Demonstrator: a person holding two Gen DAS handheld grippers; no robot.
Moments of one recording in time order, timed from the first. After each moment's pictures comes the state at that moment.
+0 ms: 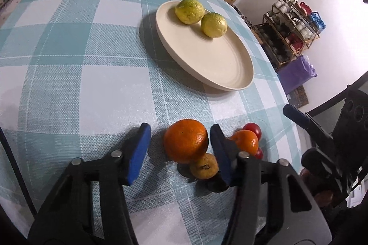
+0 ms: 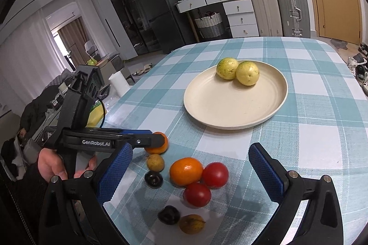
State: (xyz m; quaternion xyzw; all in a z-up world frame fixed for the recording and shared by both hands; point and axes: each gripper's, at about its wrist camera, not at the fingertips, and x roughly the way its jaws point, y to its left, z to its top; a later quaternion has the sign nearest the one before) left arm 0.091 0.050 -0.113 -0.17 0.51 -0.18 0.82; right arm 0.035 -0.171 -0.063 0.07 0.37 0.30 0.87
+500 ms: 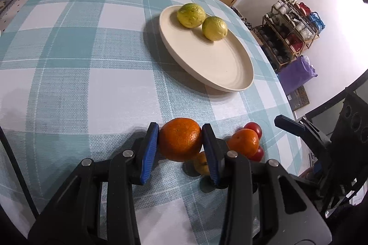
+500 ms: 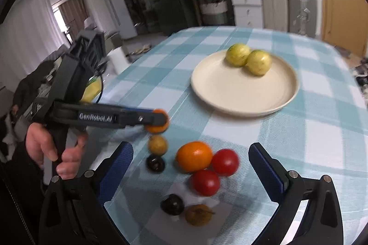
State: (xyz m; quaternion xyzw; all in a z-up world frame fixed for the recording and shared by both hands) left arm 0.086 0.058 -0.107 -0.16 0.50 -0.18 0.83; right arm 0.026 -0.142 -0.073 0.00 0.41 0.31 0.86
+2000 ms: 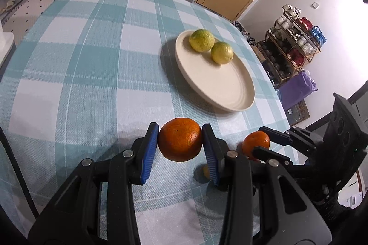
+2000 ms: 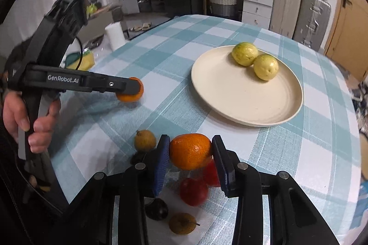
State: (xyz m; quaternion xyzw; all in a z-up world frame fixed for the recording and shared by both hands) left arm 0.082 0.092 -0.082 -0.18 0.46 -0.16 0.85; right arm 0.048 -0.123 -0.077 -0.09 0.42 0.30 0.85
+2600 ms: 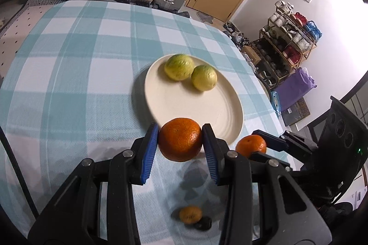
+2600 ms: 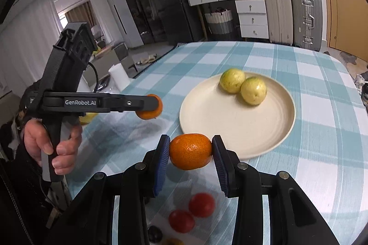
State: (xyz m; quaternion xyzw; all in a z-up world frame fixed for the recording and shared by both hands) left arm 0.144 0.048 -0.049 -0.15 0.45 -0.18 0.86; right arm 0.083 -0.158 -0.054 0.02 0.38 0.33 0.87
